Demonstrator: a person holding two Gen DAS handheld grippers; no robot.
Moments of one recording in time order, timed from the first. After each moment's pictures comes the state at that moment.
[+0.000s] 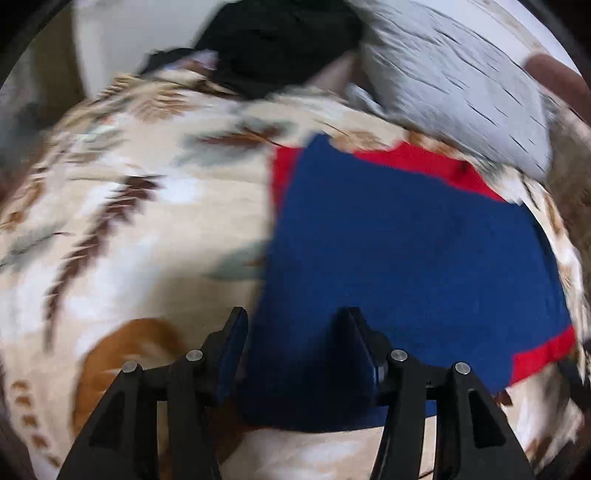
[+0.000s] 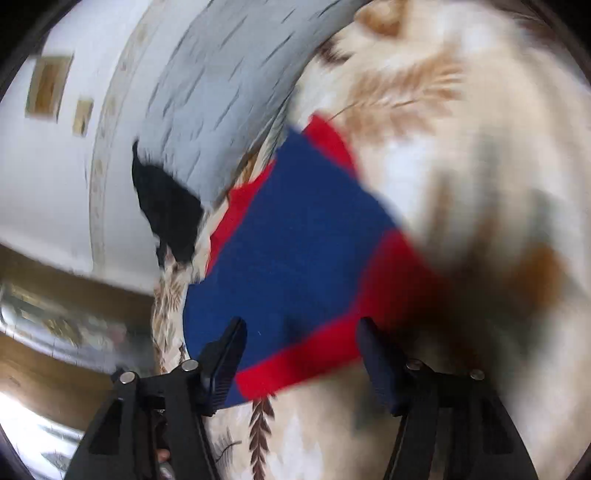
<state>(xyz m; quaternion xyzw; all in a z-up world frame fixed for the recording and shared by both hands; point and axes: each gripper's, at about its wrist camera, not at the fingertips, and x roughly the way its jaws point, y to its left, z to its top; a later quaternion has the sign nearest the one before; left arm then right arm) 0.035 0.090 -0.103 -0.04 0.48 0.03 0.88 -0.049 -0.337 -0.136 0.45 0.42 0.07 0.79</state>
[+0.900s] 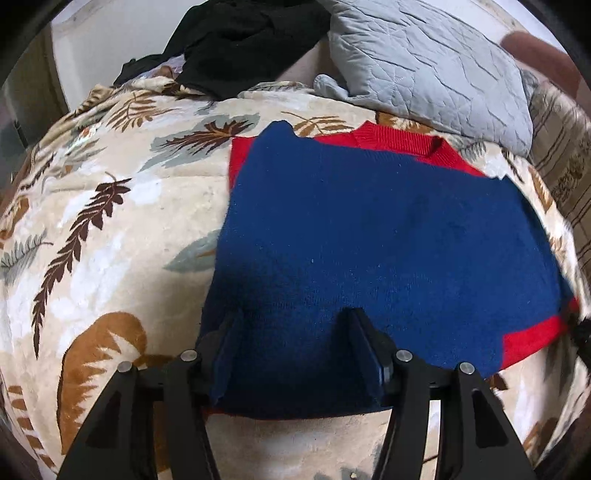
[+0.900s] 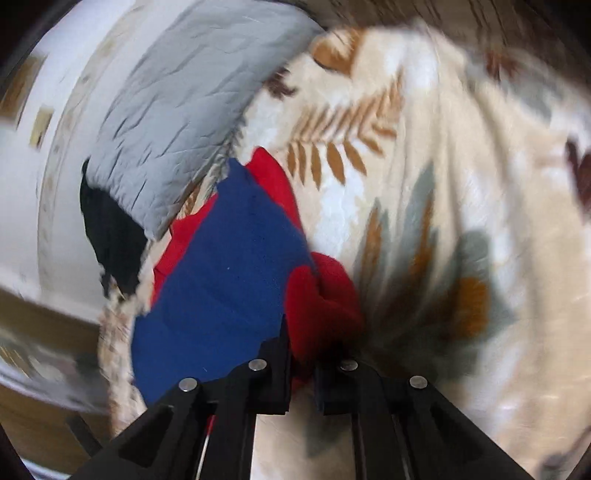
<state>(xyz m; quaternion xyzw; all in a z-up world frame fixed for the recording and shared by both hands) 0.031 0.066 -0.114 -0.03 0.49 -0.01 0.87 -0.034 -0.333 -0.122 0.38 0.44 -0.04 0.81</state>
